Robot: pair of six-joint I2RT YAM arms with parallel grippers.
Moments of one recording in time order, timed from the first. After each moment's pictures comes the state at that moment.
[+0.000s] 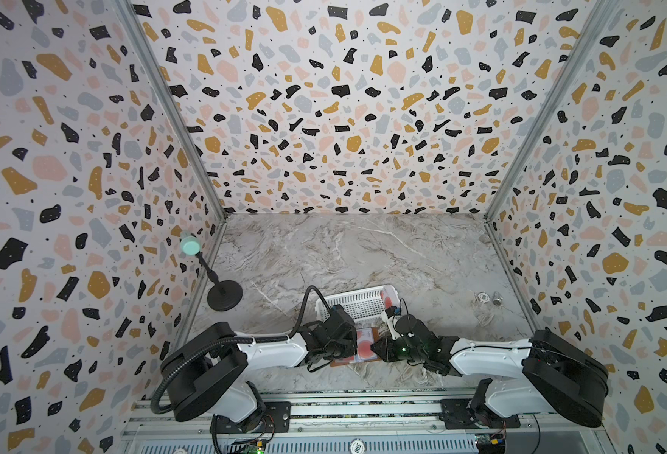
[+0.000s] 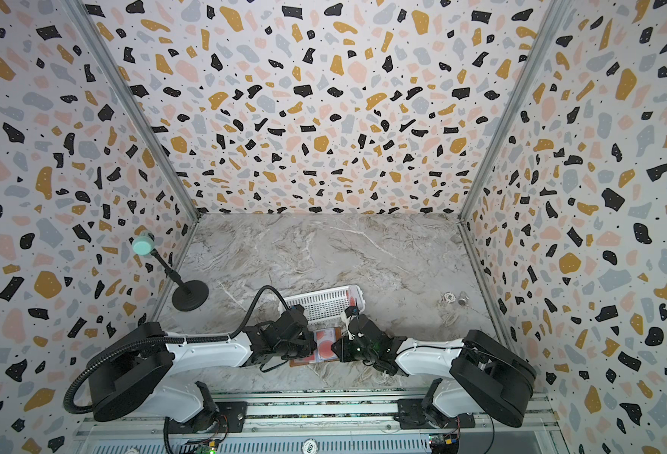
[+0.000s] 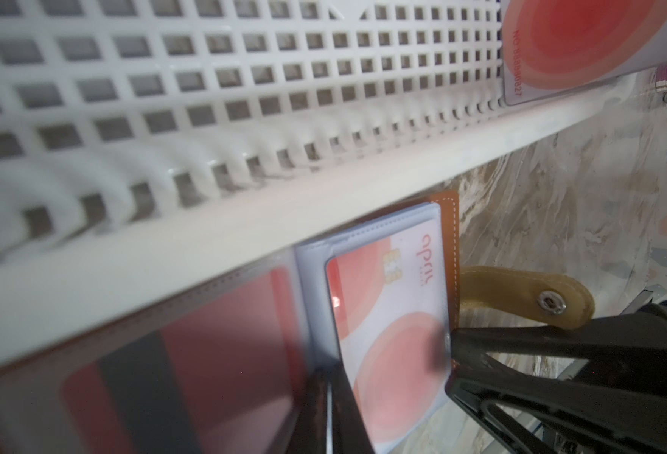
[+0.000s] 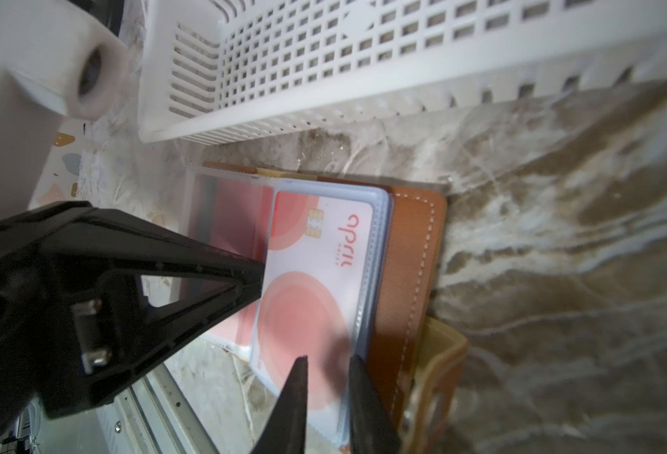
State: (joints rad) left arm -0.95 1.46 0.55 -0.04 0.10 -0.98; right arm 0.95 1.33 0.37 0.23 -0.19 0.79
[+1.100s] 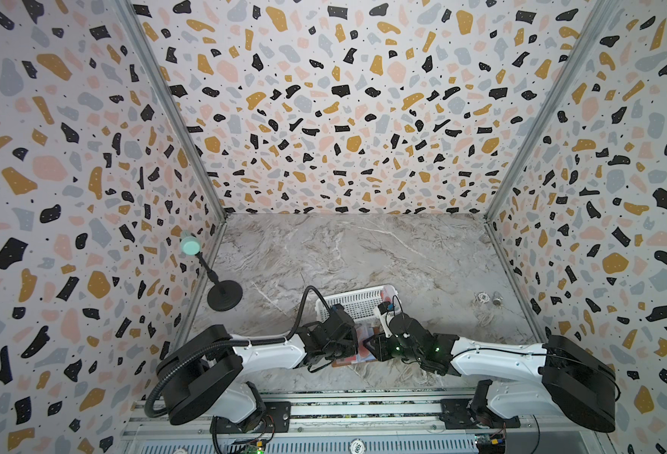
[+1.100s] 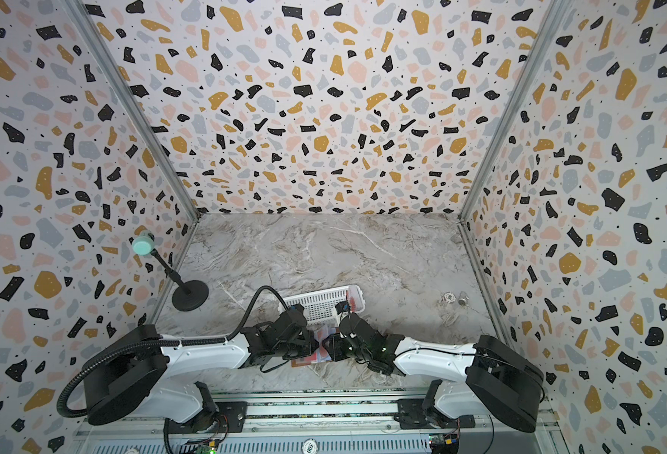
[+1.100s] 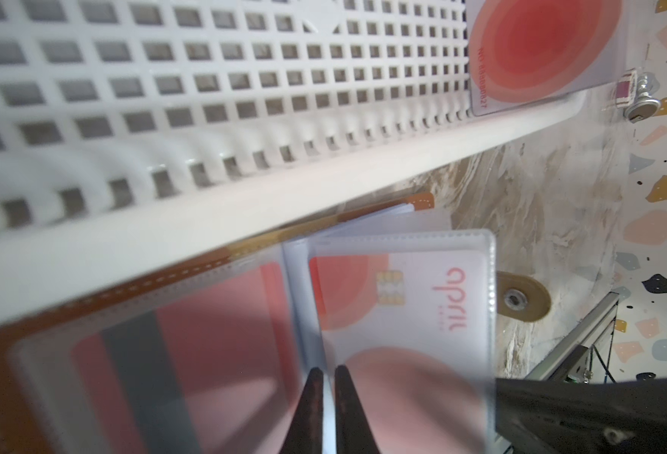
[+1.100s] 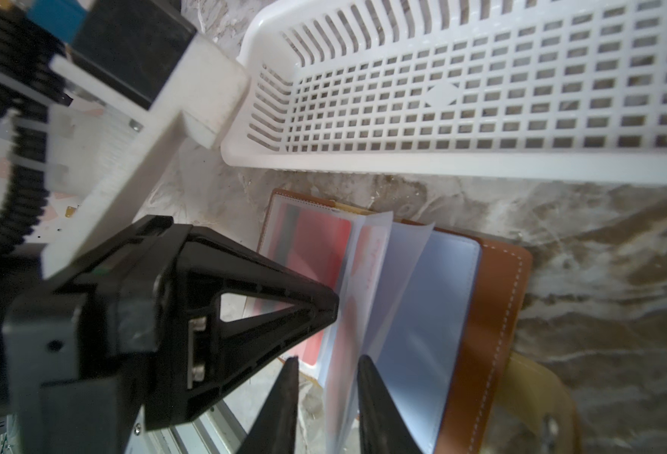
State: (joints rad) left arm -0.96 1.41 0.54 -0.02 0.11 -1.02; right arm 1.04 1.29 0.49 0.10 -0.07 0.76
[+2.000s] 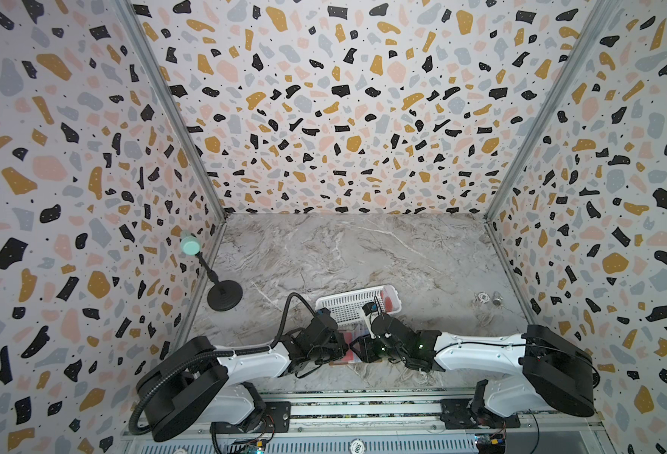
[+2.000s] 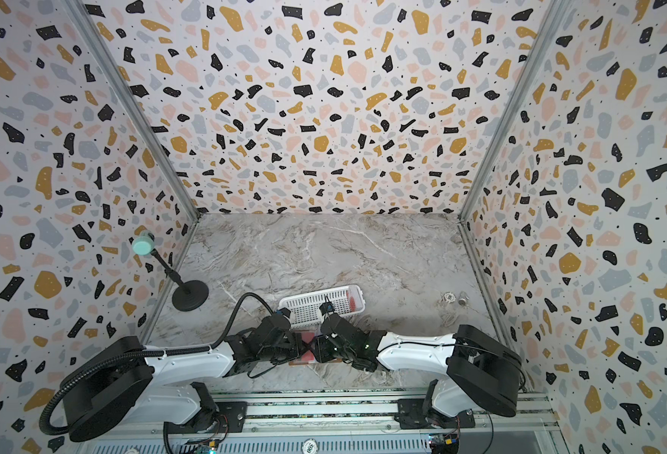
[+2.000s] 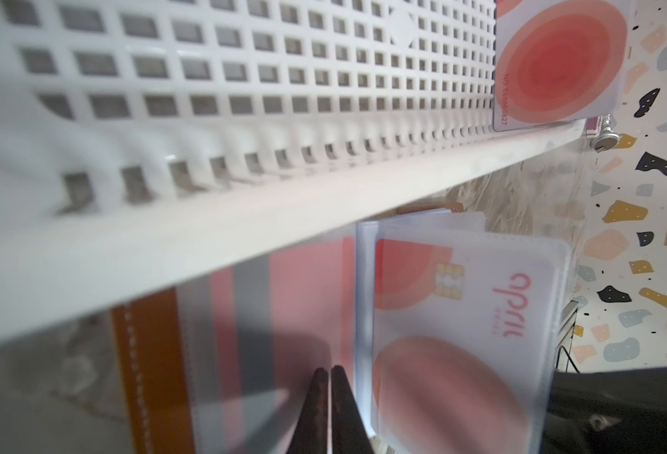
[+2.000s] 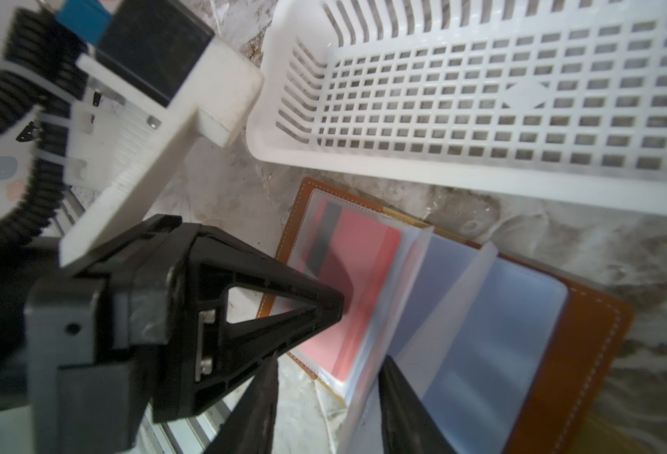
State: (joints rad) left arm -0.87 1.32 0.38 0.10 0.18 -1.05; right arm 1.12 1.43 0.63 0.05 -0.03 0.74
